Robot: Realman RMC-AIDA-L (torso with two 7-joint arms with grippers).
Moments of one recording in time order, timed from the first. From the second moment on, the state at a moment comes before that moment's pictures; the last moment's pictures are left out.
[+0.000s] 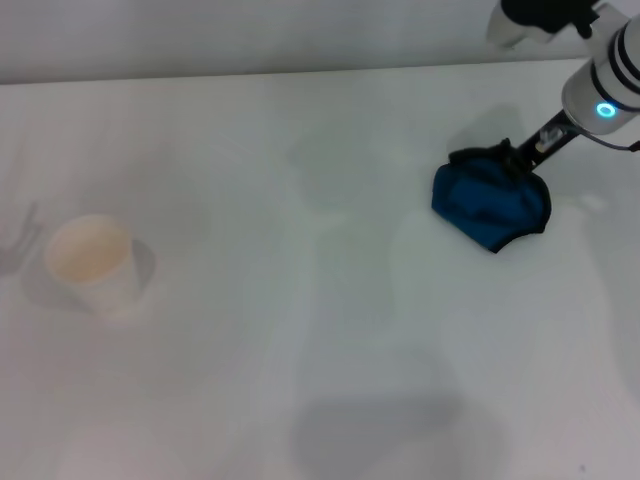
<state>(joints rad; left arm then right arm) -0.28 -2.06 1.24 0.22 -2.80 -1.36 2.83 0.85 2.01 -1.06 -0.75 0.24 1.17 -0.66</state>
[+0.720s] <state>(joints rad) -0.28 -2.06 1.24 0.22 -2.80 -1.37 2.83 0.83 2.01 -1.06 -0.81 0.25 1.18 -0.63</state>
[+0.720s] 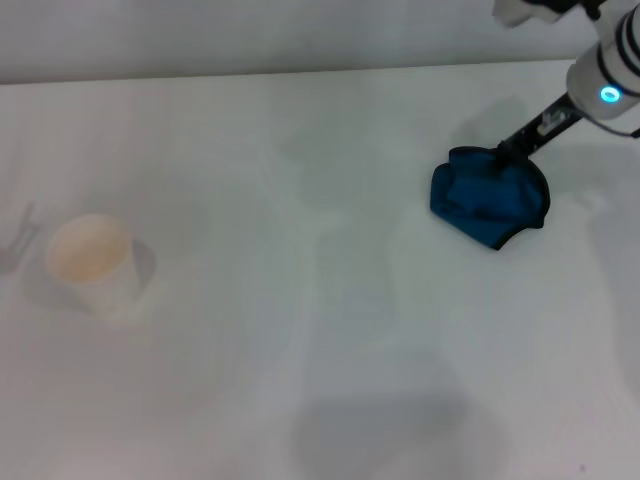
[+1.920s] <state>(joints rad) -0.28 -2.06 1.19 0.23 -2.81 -1.35 2.83 0.34 2.00 -0.81 -0.74 1.80 0.72 -1.55</state>
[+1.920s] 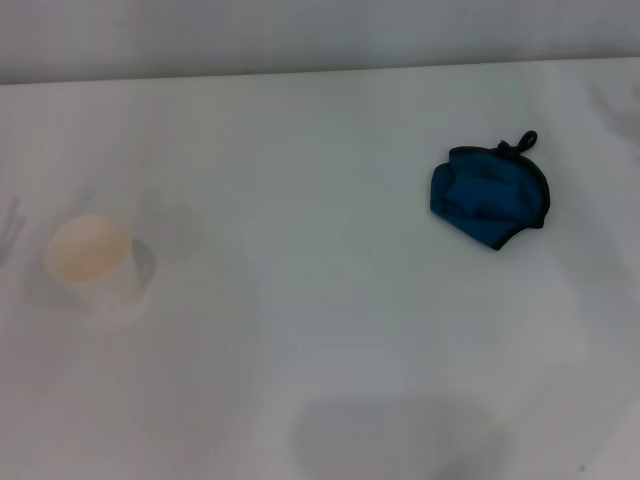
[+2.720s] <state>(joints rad) -0.30 -2.07 1.15 0.20 -2.81 -1.26 2.82 0.35 2.01 -0.48 -0.19 2.14 1.23 -2.74</state>
